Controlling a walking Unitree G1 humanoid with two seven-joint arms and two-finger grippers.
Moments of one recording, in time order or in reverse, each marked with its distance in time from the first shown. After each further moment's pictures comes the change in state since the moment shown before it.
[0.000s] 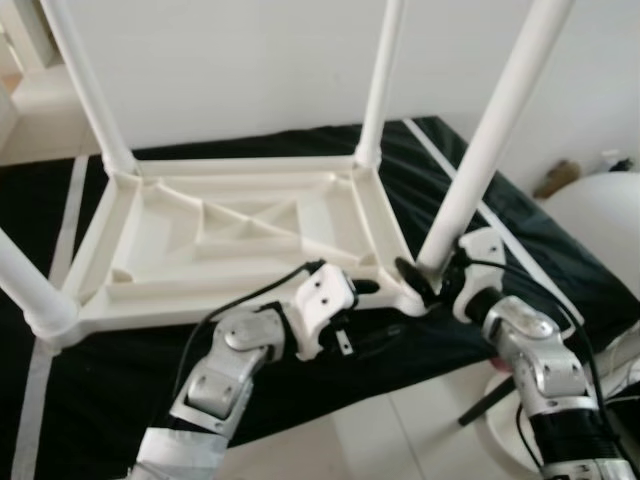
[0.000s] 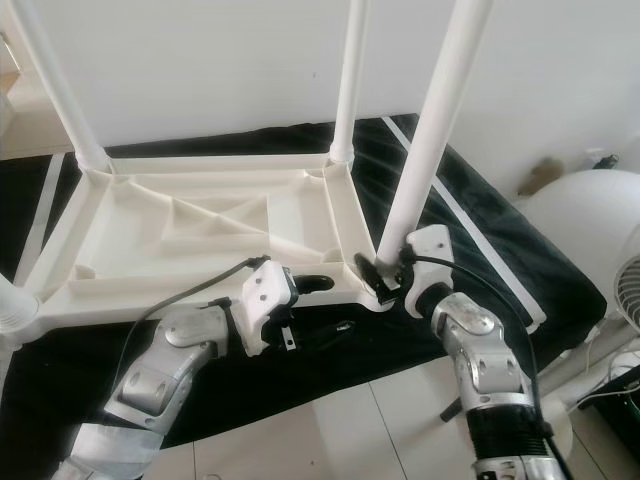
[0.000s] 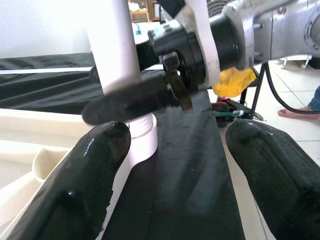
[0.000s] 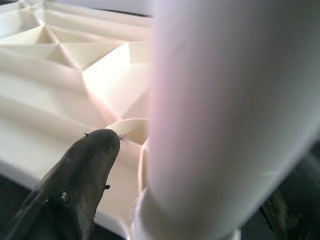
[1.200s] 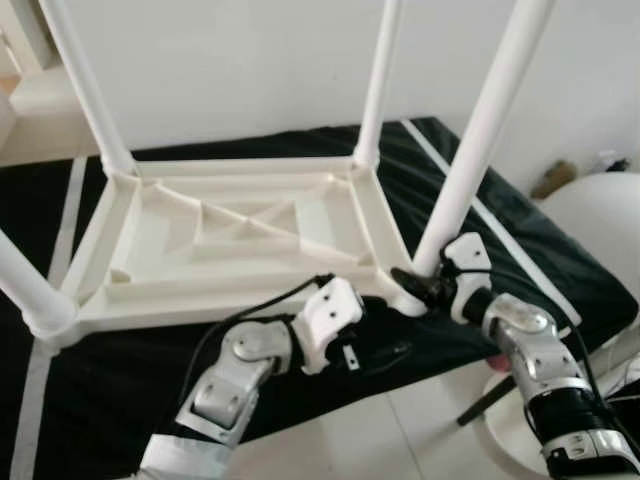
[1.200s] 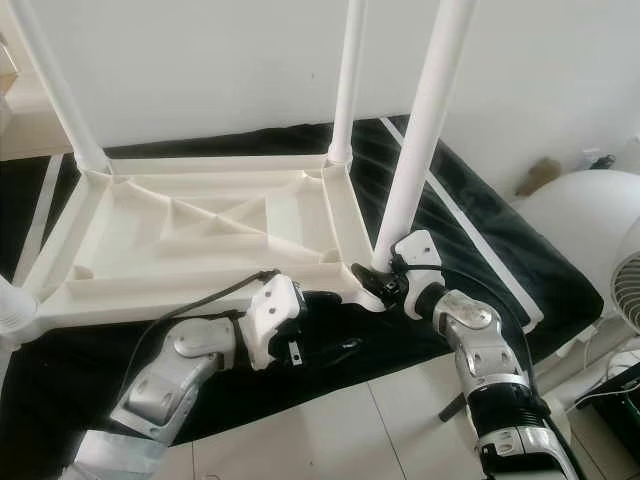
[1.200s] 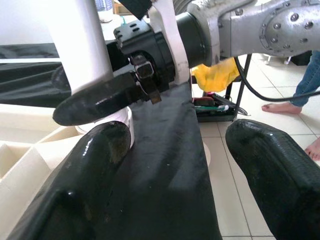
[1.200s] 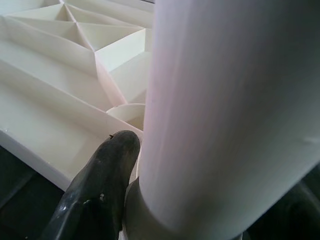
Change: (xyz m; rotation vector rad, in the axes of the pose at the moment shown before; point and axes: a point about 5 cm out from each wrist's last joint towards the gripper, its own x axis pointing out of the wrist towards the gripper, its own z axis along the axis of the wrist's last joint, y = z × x) left arm 0.006 -0.011 -0.008 -0.037 0.021 -0.047; right arm 0.010 -0.011 -0.012 -0.073 0.008 0.085
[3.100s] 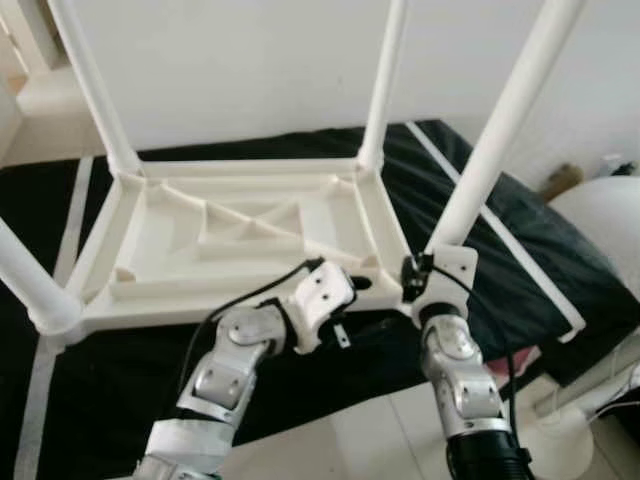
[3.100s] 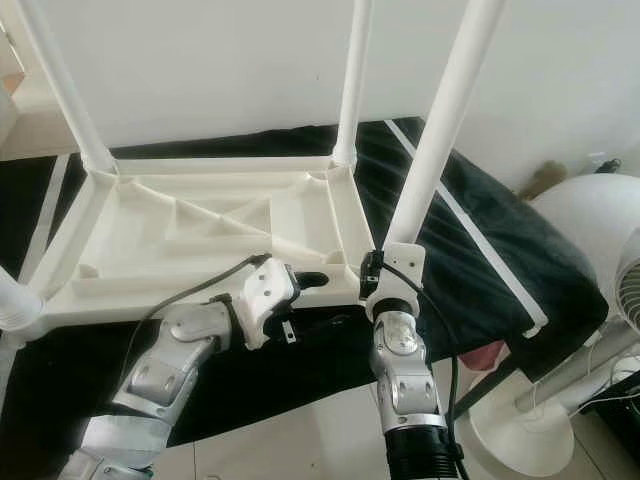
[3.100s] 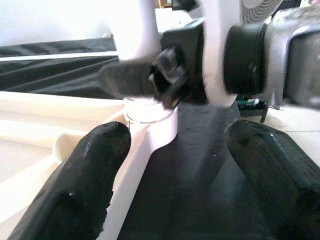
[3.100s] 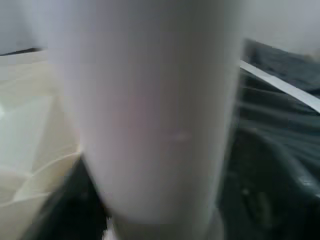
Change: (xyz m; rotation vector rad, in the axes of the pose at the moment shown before) left arm -0.005 0.022 -0.003 0.049 0.040 0.100; right arm 0.007 0.046 0.010 0.309 -0.073 -0.802
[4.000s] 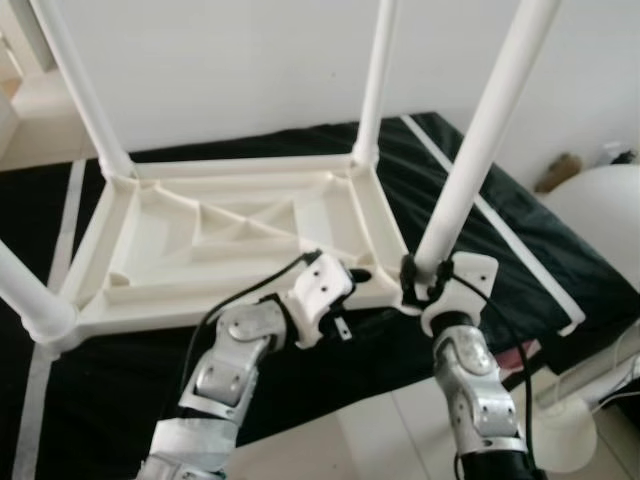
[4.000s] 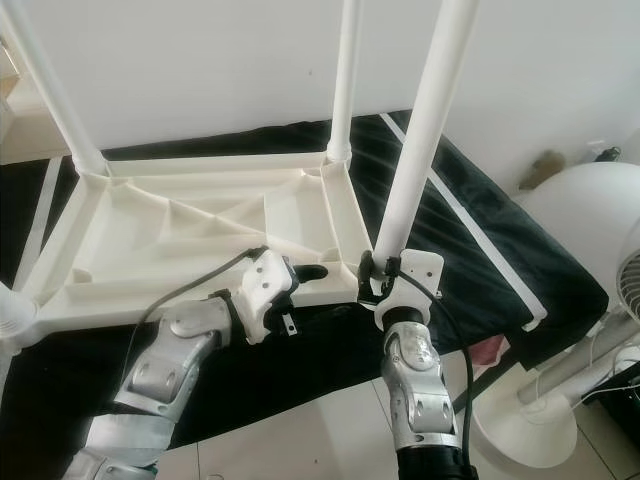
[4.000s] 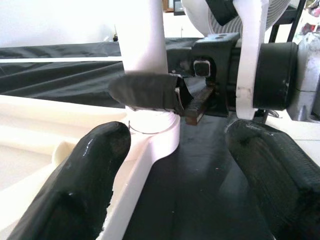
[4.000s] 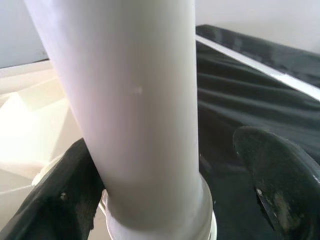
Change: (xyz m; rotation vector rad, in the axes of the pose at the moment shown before) left arm 0.001 0.000 0.006 -0.031 -0.043 0.024; right arm -0.012 -0.010 0.002 0.020 -0.055 0.111
